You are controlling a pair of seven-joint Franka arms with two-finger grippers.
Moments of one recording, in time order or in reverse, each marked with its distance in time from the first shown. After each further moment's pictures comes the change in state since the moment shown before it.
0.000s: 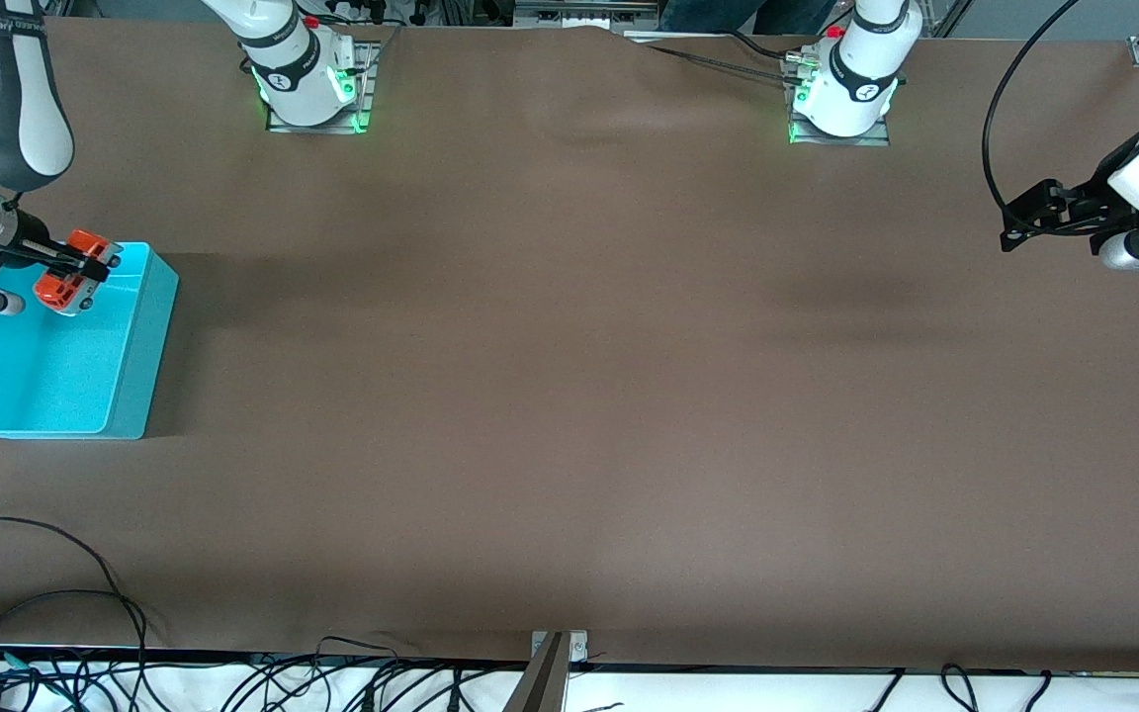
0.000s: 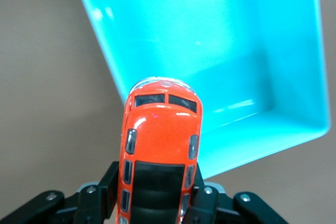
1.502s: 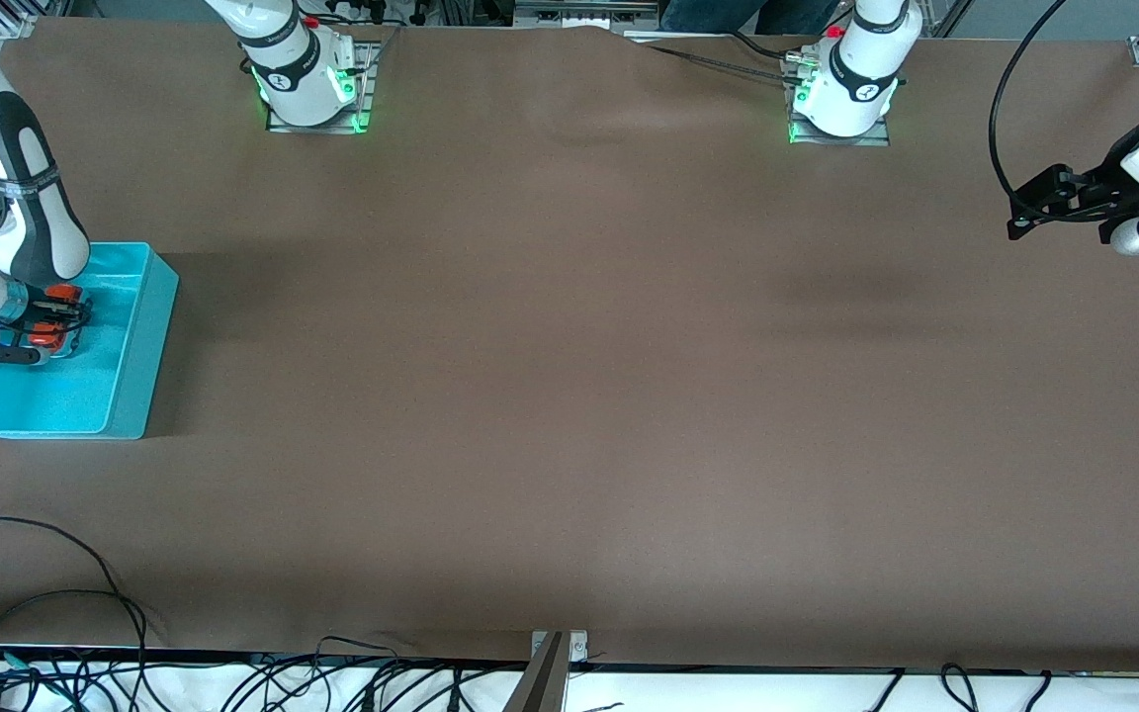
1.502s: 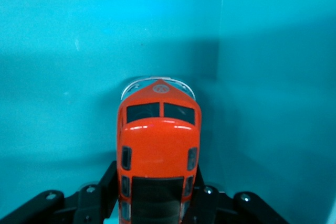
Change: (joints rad) left arm 0.000 0.000 -0.003 0.043 0.000 -0.047 0.000; right arm -0.200 0.498 0.000 0.201 -0.109 0.312 -0.308
